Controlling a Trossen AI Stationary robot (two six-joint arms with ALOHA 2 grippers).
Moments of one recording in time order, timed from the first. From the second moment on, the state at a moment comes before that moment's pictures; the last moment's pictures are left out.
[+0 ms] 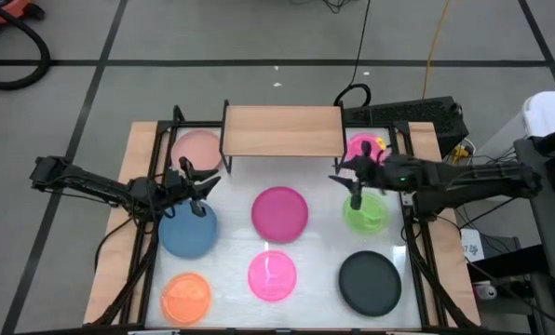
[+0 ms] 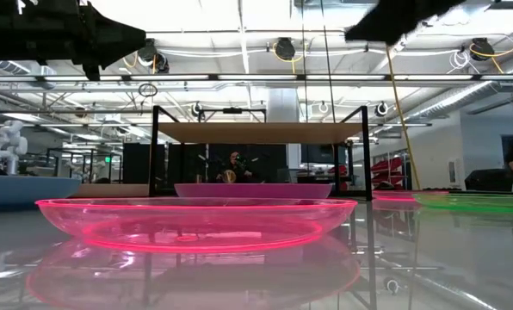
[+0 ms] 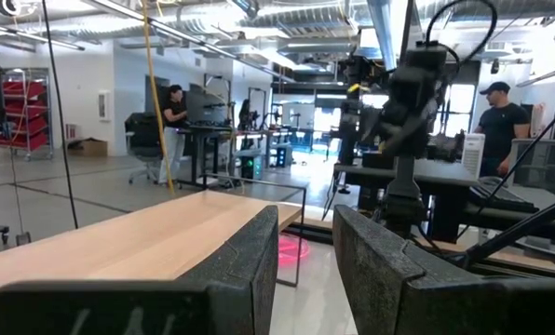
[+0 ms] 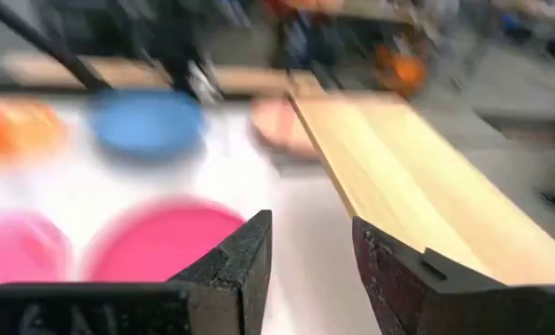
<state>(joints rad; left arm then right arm) -0.18 0.67 0.09 0.86 -0.52 0.07 0.00 0.85 0.71 -0.23 0.32 -0.06</state>
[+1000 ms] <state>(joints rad) -0.18 0.67 0.09 0.86 -0.52 0.07 -0.34 1.25 0.45 -0.51 0.60 0.17</state>
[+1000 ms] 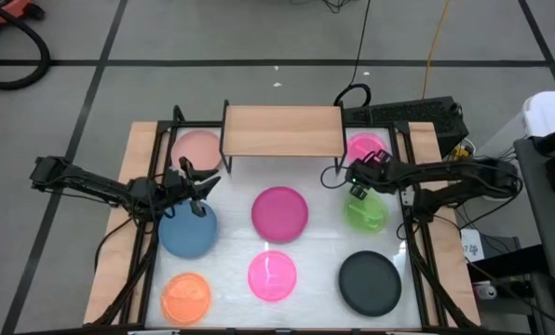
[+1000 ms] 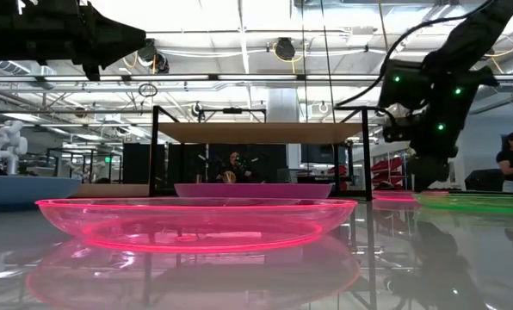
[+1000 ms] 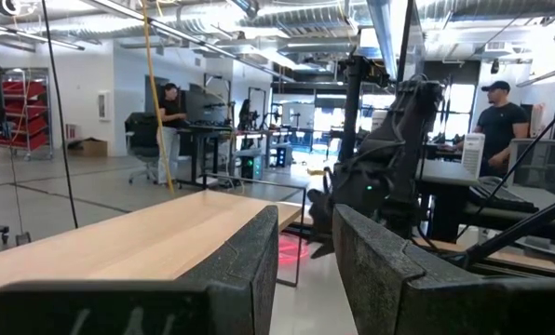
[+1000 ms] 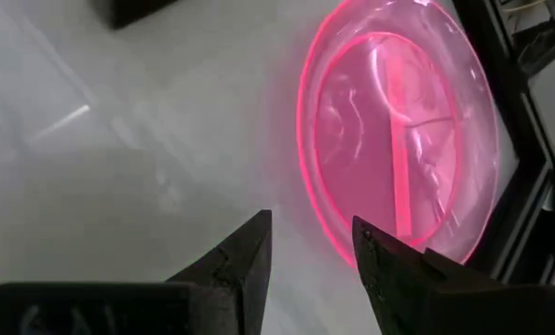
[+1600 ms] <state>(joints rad) -0.18 0.67 0.09 0.86 -0.52 0.07 -0.50 1.32 0.44 -0.41 0.52 0.06</state>
